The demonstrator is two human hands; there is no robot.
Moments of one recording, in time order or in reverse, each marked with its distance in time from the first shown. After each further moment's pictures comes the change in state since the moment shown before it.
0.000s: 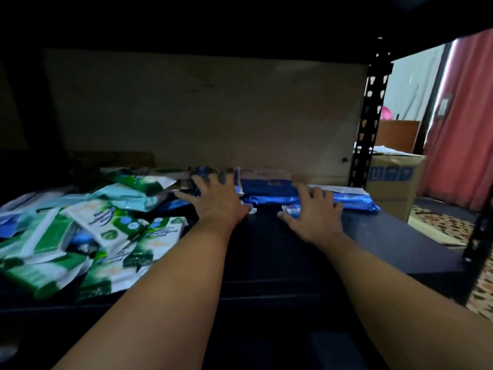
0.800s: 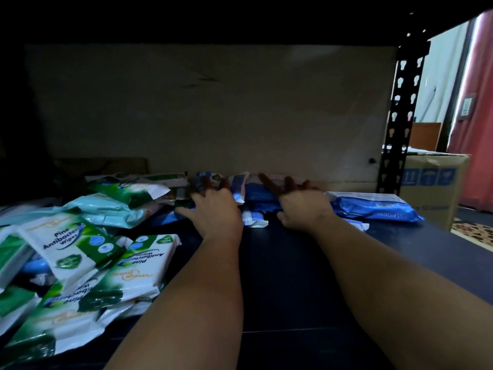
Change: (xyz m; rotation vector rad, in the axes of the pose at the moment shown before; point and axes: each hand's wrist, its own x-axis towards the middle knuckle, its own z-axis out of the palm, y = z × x) left_hand 0.048 0.000 0.046 0.036 0.232 -0.167; right_hand 0.097 -0.032 0.041 -0.263 -0.079 -0.374
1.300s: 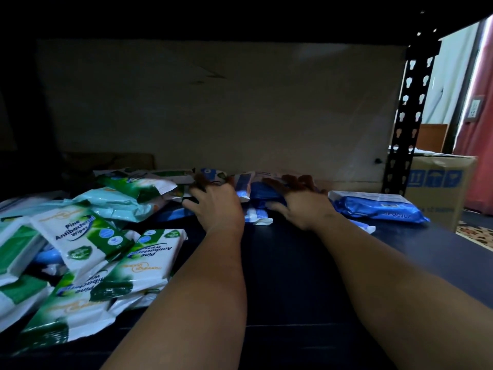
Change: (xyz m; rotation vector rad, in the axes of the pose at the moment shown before) left_hand 0.008 -0.005 0.002 -0.024 0.045 -0.060; right_hand 0.003 0.000 0.013 0.293 0.034 0.022
